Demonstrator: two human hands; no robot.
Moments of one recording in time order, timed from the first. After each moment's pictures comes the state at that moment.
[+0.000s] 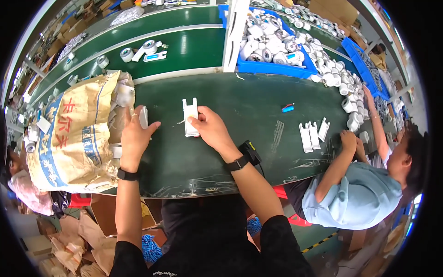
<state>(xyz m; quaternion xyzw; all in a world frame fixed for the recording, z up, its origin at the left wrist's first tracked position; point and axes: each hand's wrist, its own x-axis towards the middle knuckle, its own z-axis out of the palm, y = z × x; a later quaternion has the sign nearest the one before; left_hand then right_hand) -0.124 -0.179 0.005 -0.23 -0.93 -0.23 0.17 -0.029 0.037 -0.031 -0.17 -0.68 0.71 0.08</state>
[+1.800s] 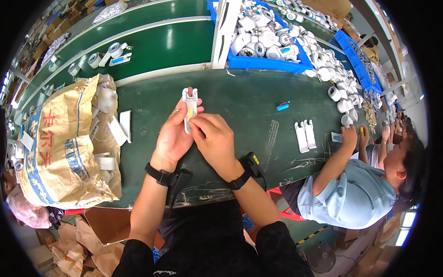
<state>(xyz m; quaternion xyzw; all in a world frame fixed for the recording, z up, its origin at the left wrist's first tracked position) -0.095 -0.056 -0.020 -0.07 -0.27 -0.85 -0.44 0.000 0.036 -0.012 -0.08 -0.85 0.33 0.40</state>
